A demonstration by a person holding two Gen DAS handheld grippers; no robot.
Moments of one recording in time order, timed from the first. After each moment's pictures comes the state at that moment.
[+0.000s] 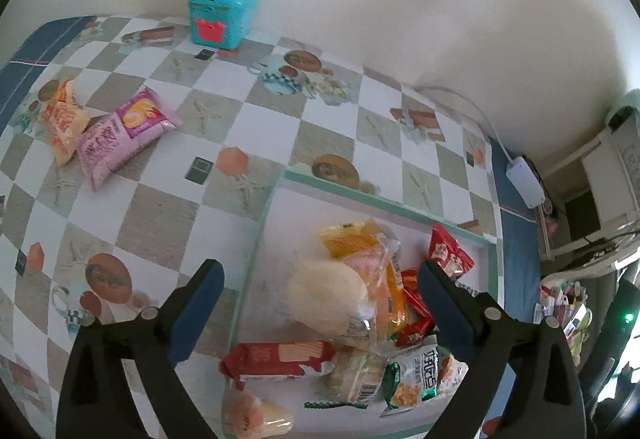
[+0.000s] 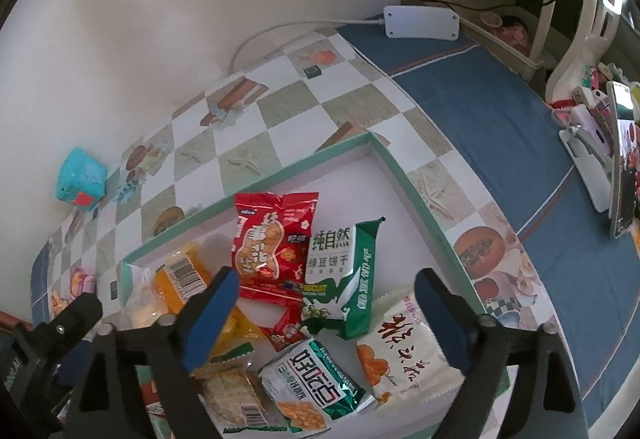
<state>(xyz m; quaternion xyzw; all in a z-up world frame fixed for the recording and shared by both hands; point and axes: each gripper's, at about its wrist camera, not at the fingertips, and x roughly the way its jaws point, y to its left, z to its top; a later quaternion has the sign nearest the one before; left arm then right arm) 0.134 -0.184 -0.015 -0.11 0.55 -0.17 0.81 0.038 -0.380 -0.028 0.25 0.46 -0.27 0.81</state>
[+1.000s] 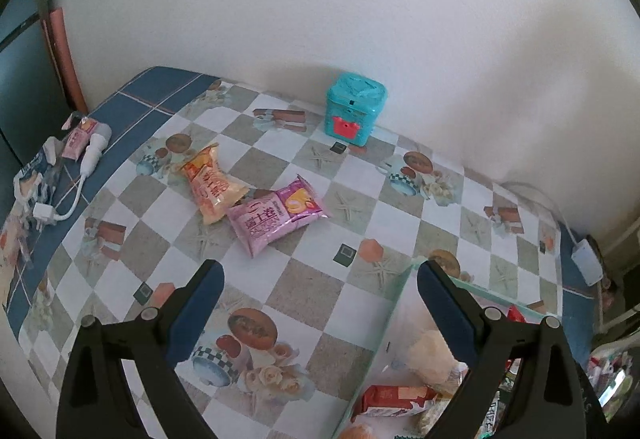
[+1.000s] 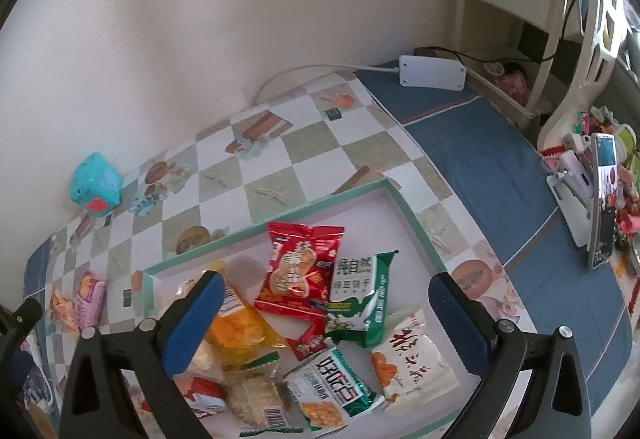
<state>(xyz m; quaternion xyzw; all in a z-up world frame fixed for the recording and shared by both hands) 0.130 -0.100 0.038 -0.09 0.45 0.00 0.89 0.045 -0.347 0.013 0.20 0.42 -0.27 0.84</state>
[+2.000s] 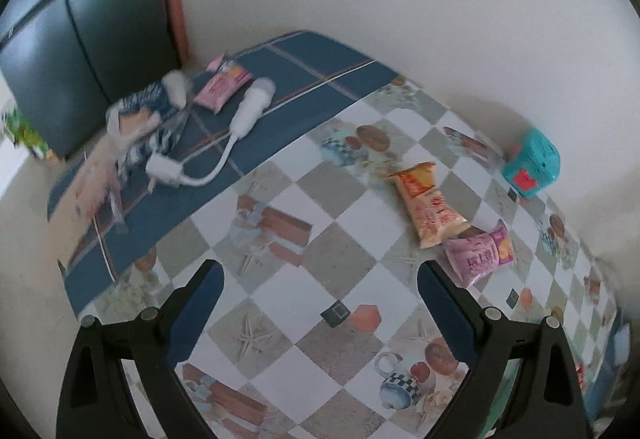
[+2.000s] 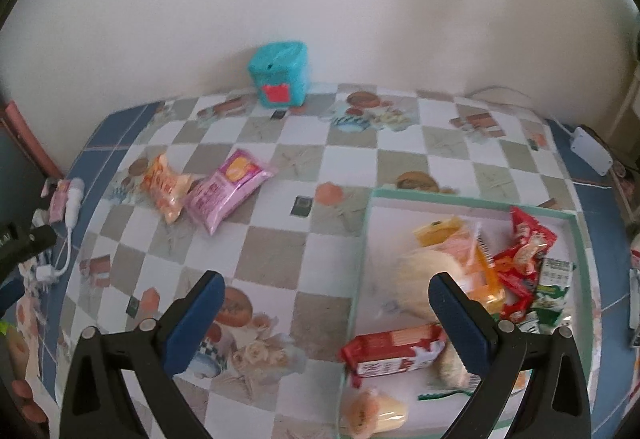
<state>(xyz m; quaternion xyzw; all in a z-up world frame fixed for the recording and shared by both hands) 0.122 0.108 0.017 -0.17 0.48 0.17 0.84 0.101 -0.138 -0.011 0.04 0.48 -0.07 0.88</state>
